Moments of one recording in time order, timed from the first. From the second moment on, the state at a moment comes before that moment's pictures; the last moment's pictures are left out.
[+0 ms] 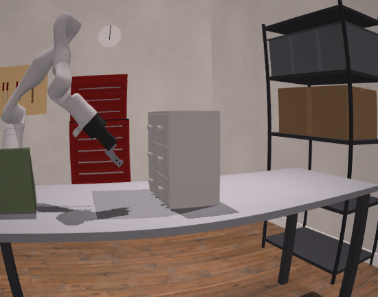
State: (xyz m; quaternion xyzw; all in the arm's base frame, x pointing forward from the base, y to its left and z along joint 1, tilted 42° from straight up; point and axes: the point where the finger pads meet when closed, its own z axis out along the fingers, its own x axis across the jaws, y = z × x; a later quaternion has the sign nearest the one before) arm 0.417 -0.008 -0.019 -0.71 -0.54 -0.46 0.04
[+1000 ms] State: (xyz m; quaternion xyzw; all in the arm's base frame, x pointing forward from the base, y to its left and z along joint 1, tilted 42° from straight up) arm 0.402 -0.035 0.006 -0.70 -0.60 -0.37 0.14
